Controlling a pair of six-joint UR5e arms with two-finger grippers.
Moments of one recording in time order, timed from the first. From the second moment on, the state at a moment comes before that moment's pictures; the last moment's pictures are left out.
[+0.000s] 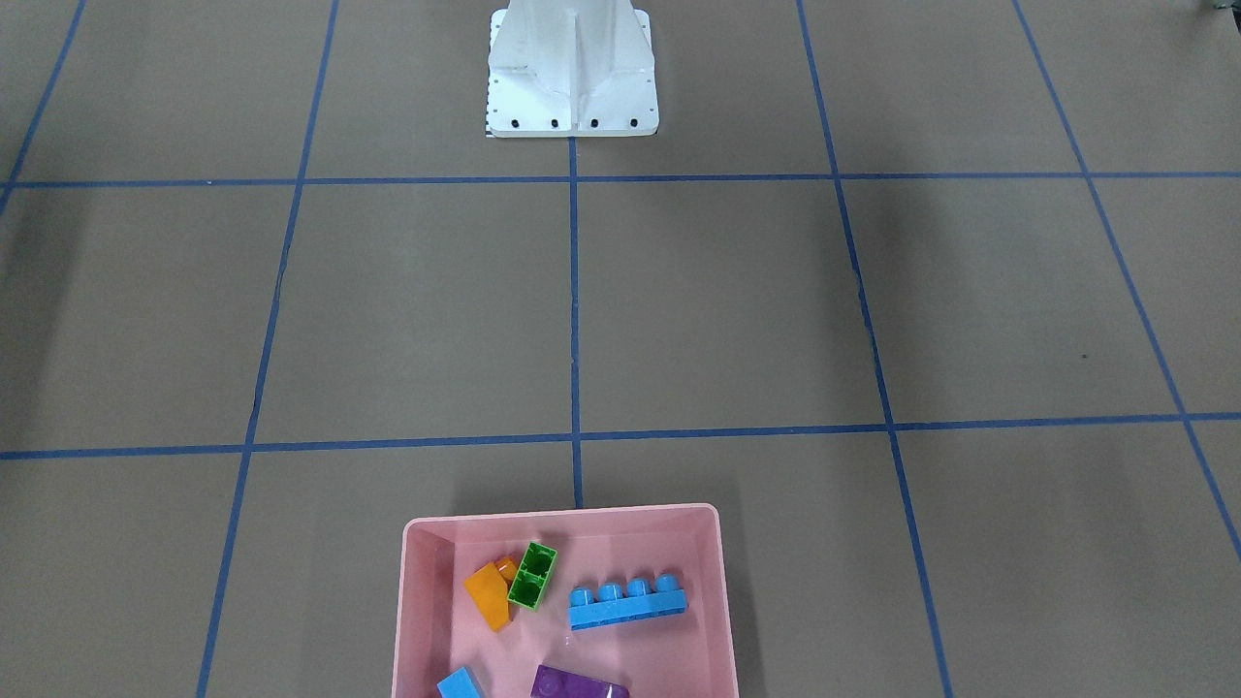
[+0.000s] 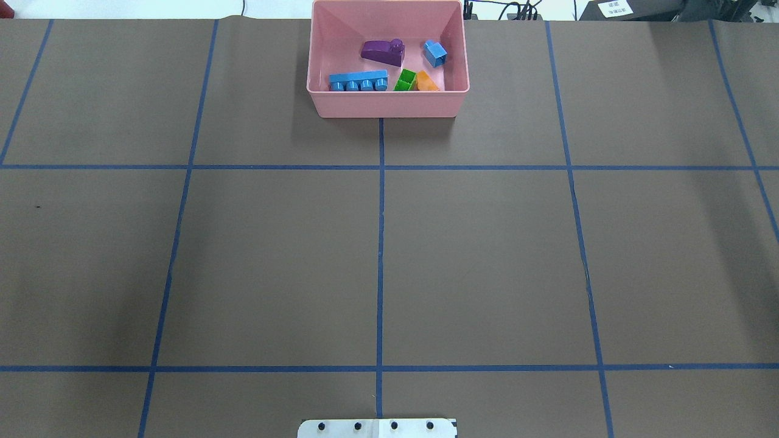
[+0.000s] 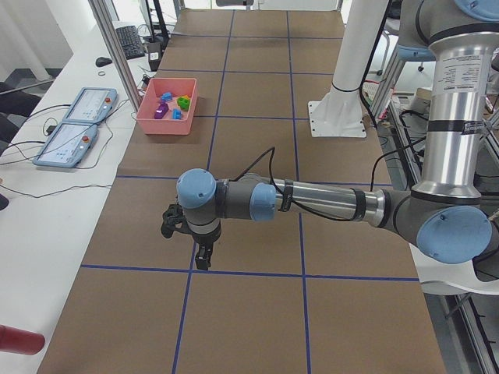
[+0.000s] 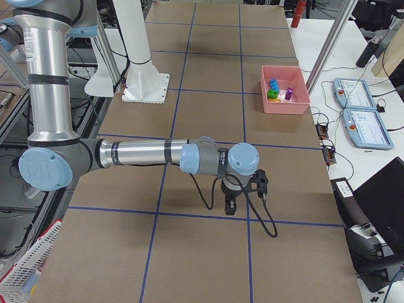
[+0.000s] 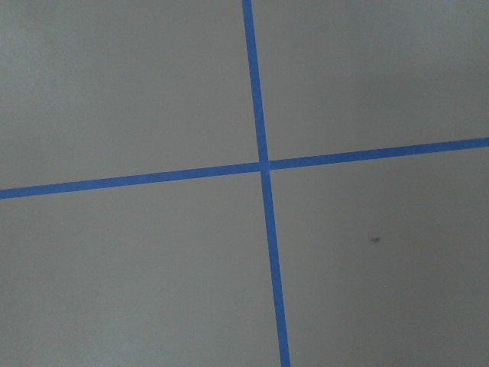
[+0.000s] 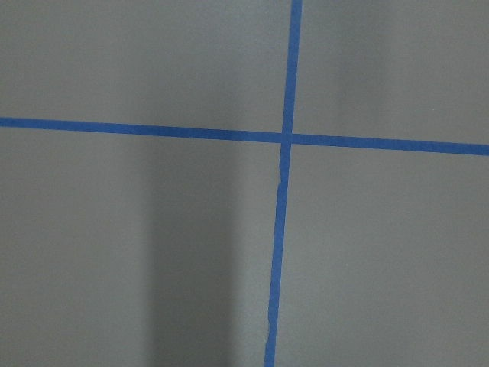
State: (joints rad) left arm -1.58 -1.59 -1.67 -1.50 -2.36 0.10; right arm 1.59 -1.56 1.64 -1.73 2.42 -0.14
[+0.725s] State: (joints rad) left arm -1.58 -1.58 -1.67 -1.50 -2.36 0.09; right arm 1.59 -1.56 1.65 -1.70 2.40 -0.17
